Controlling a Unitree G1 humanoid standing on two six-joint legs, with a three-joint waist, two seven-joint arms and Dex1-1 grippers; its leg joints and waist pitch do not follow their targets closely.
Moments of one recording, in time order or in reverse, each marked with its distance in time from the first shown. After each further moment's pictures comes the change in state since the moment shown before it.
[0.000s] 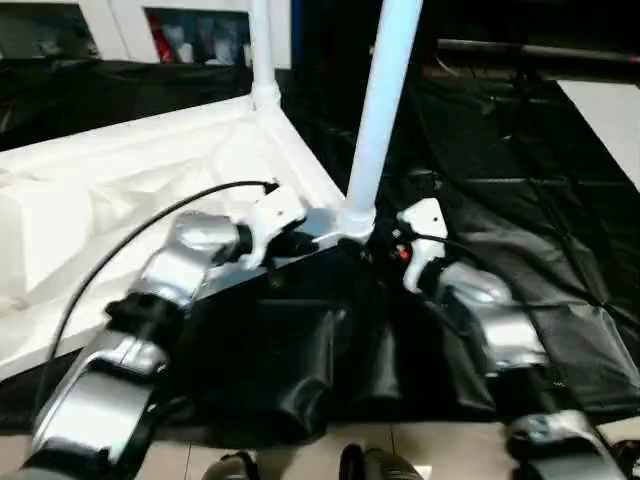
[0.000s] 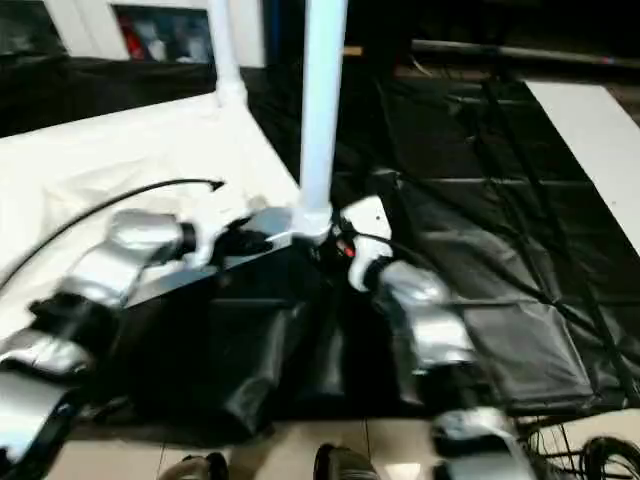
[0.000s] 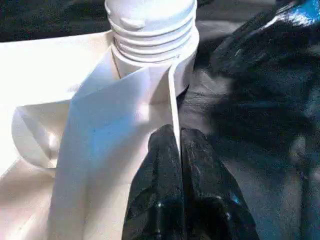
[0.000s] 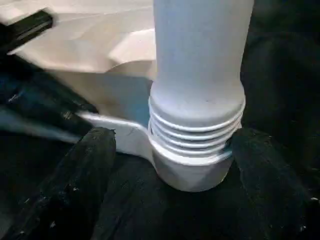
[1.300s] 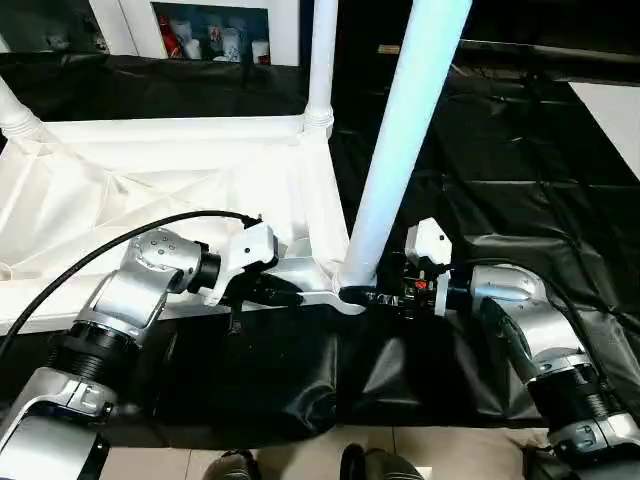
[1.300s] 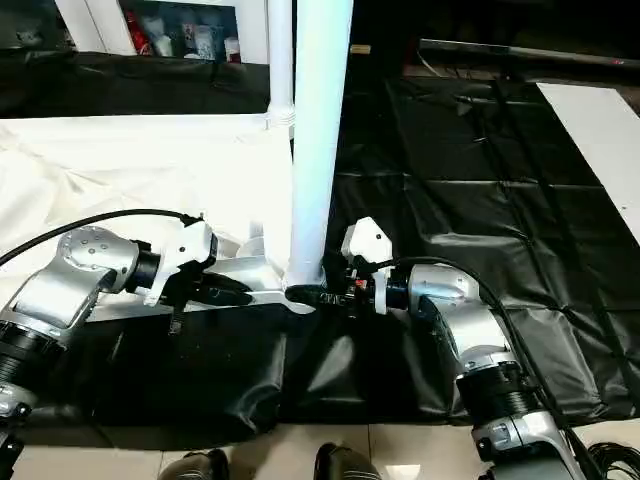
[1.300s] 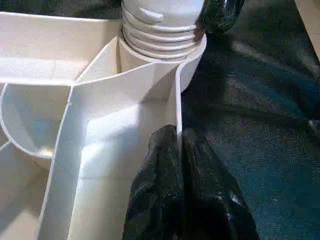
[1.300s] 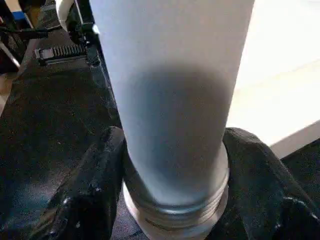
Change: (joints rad) left arm 0.137 0.143 -0.038 -0.223 -0.093 0.060 -0.290; right arm 0.016 -0.146 0.105 -0.092 0.058 -0.014 0.396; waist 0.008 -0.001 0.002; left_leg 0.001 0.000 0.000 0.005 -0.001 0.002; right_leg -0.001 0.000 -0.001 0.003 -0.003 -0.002
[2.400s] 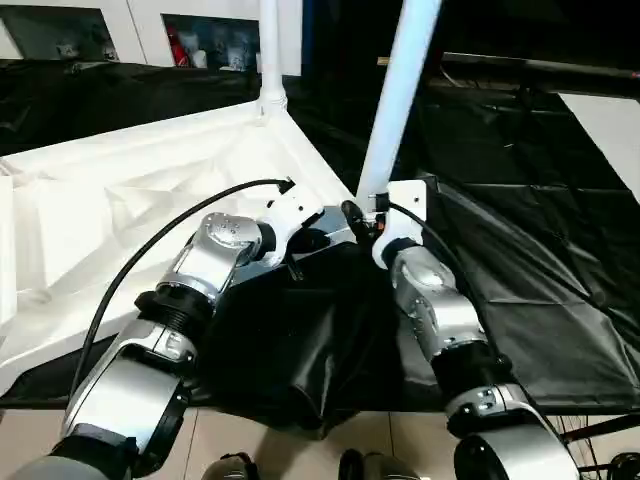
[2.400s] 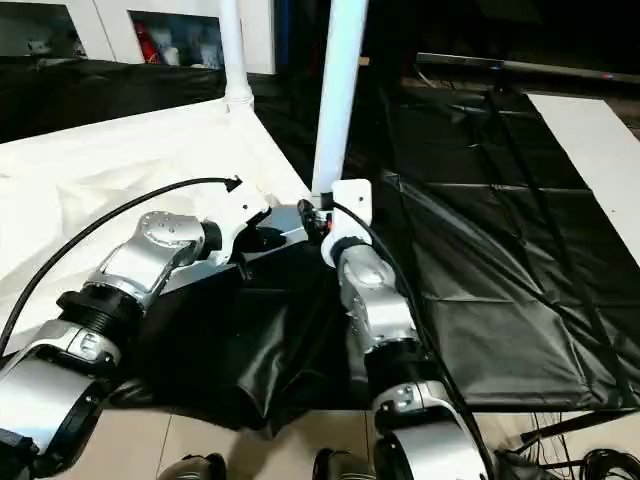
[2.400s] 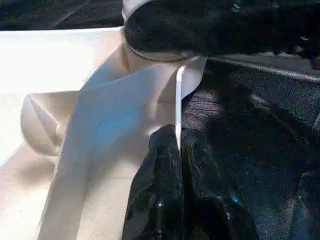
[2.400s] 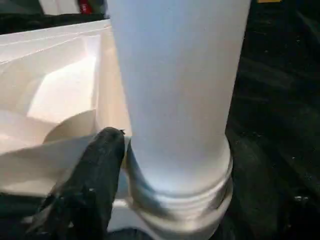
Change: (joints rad) left arm -0.230 -0.266 0.029 0.371 0.129 -0.001 0.510; right arm -0.138 0.413 -0.199 0.252 -0.137 -0.001 -0.934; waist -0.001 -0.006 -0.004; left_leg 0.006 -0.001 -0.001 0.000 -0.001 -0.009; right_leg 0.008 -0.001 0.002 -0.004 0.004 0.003
